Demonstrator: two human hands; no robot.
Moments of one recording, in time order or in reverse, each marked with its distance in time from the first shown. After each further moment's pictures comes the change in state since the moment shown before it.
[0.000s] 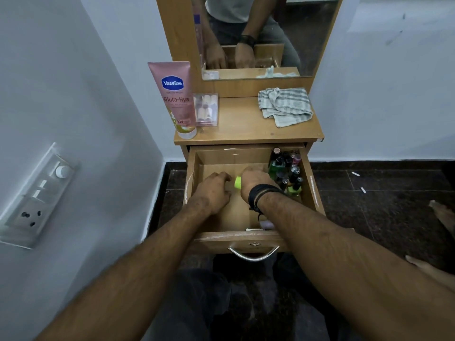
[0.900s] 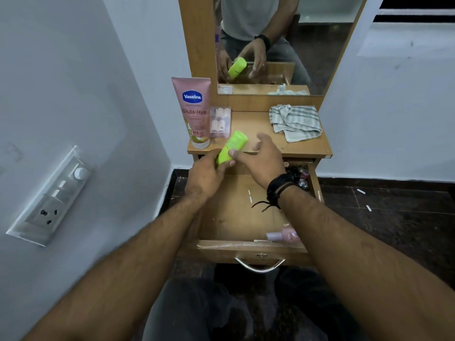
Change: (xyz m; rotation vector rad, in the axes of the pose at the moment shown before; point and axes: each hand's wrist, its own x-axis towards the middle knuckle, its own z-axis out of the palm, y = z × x) left_hand 0.008 -0.005 -0.053 -0.280 0.429 0.028; right_hand -0.019 -0.019 -0.066 0.795 0.368 -0.245
